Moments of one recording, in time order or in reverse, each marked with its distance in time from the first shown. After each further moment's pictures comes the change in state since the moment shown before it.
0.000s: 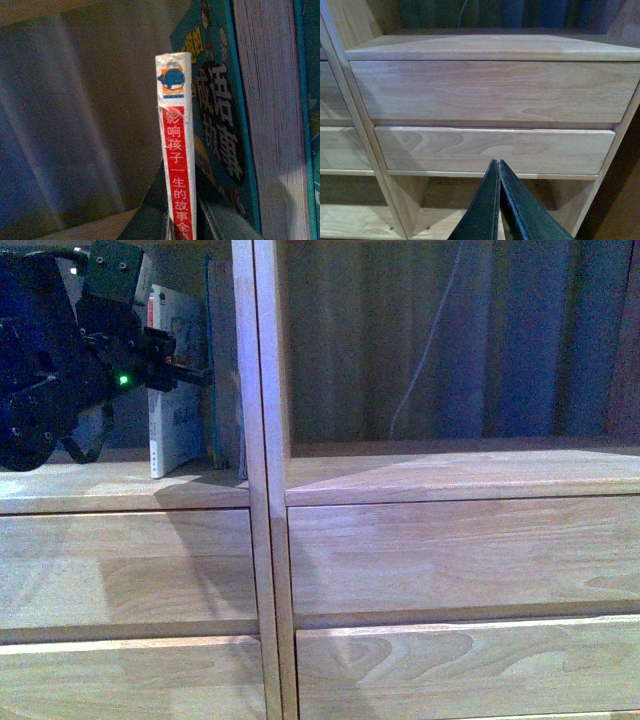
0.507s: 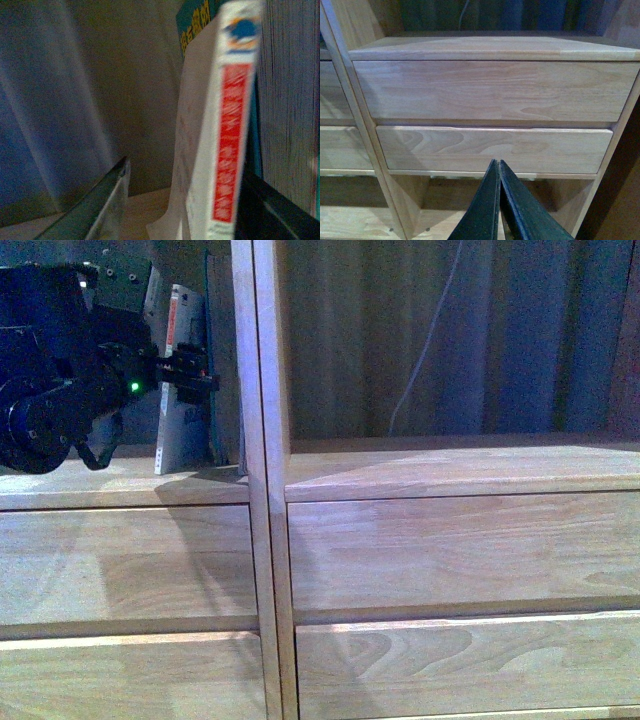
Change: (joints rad) left arm -0.016 0.025 0.017 -0.041 -0.059 -0.024; right arm 0.000 -0.153 -0.036 -0.098 0.000 -0.001
